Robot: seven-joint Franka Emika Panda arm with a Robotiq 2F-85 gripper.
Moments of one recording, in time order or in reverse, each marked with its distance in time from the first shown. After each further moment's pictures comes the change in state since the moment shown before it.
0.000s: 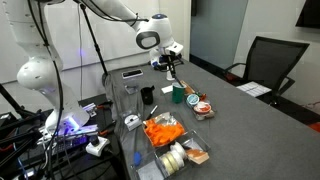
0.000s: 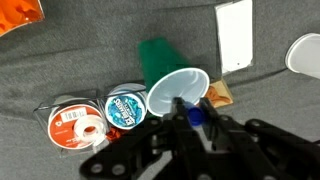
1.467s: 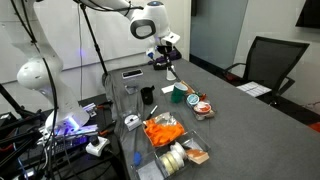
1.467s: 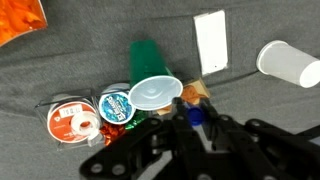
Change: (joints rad) arm 0.000 -0.128 -0.002 -0.023 0.016 -0.128 -0.013
